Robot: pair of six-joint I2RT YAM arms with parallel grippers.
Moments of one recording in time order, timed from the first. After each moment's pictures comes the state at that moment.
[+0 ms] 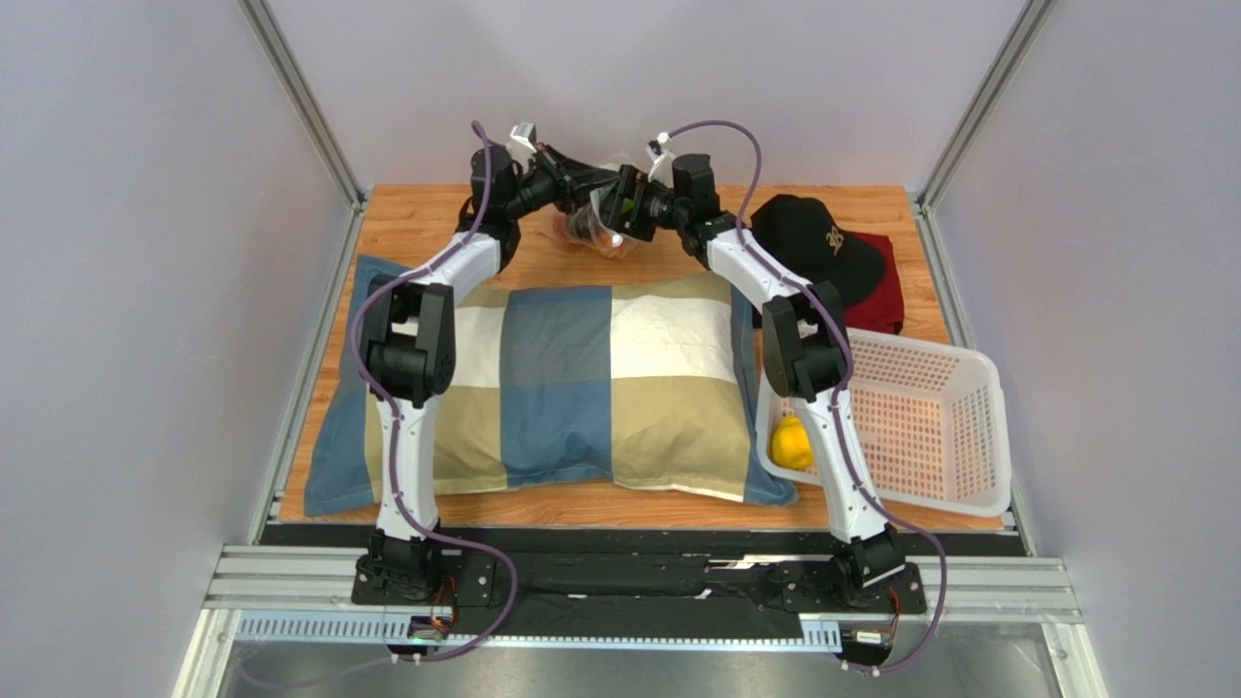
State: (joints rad) left arm -0.23 2.24 1.75 0.54 0.74 -1.49; right arm 0.39 2.55 2.22 0.04 -0.62 0.73
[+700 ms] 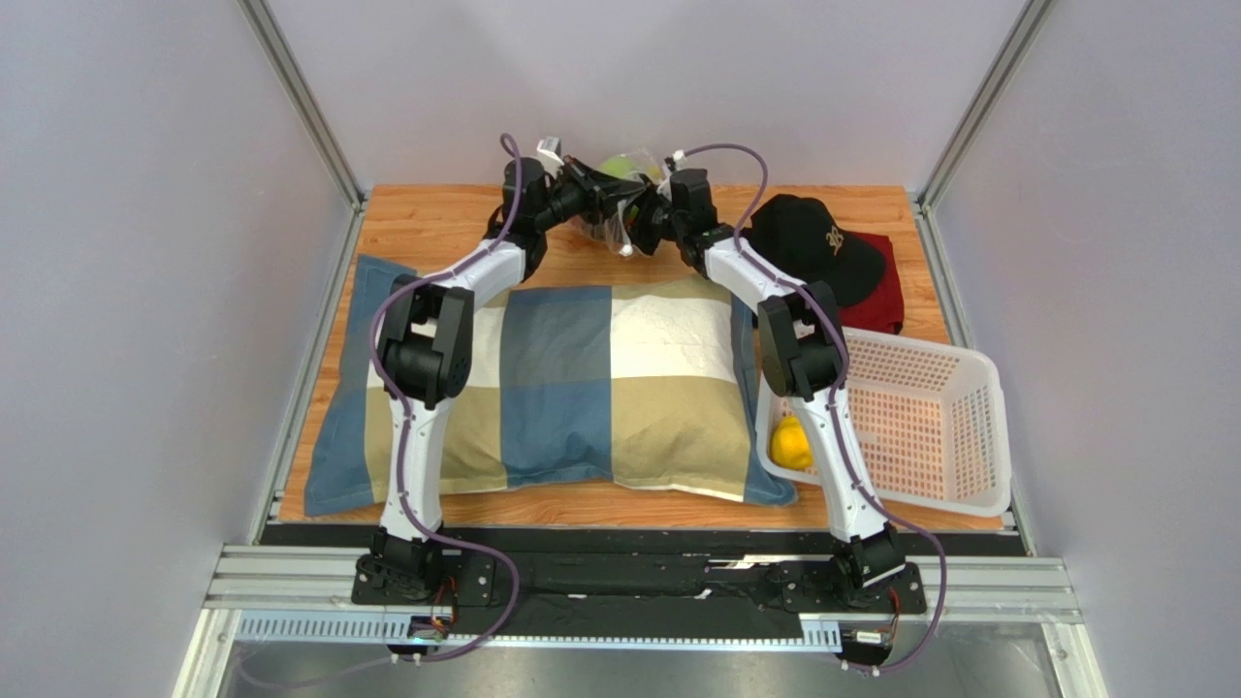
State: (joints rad) left arm -0.31 2.27 1.75 0.53 0.62 -1.49; right arm 0.39 2.59 2.19 0.04 -0.44 0.91
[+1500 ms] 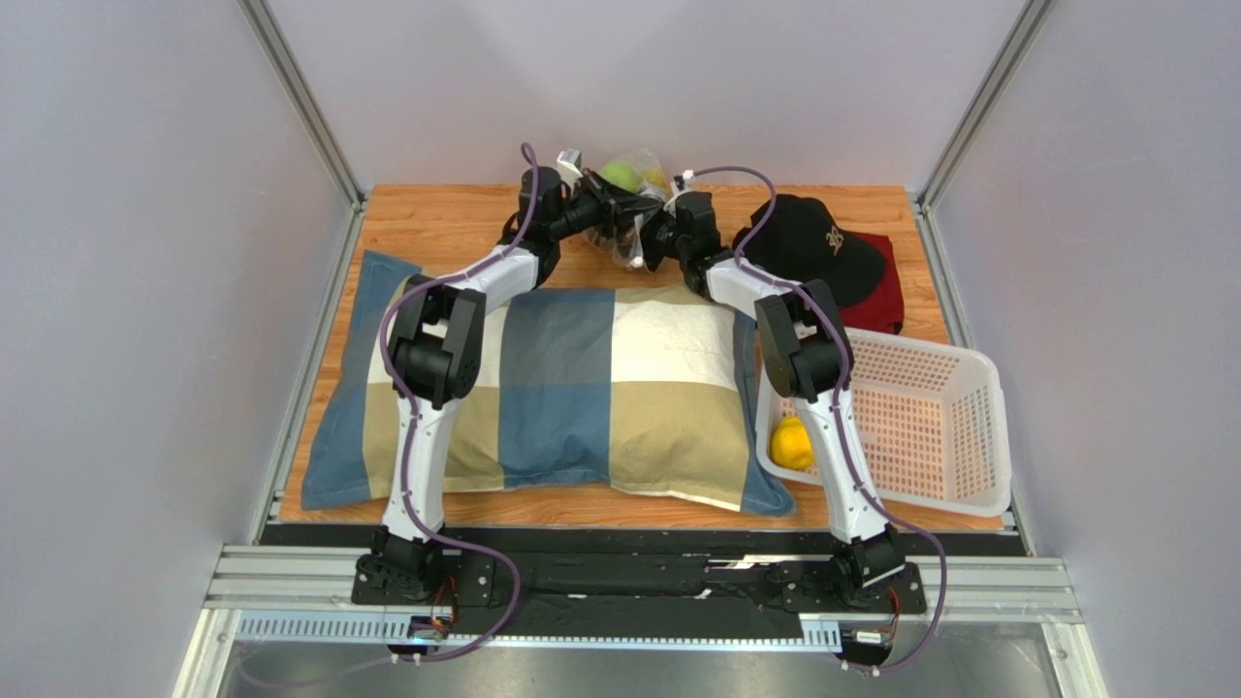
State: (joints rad) left arm -0.35 2.30 1.74 0.51 0.65 -1.49; right arm 0.38 2.54 1.93 0.34 -0.41 1.02
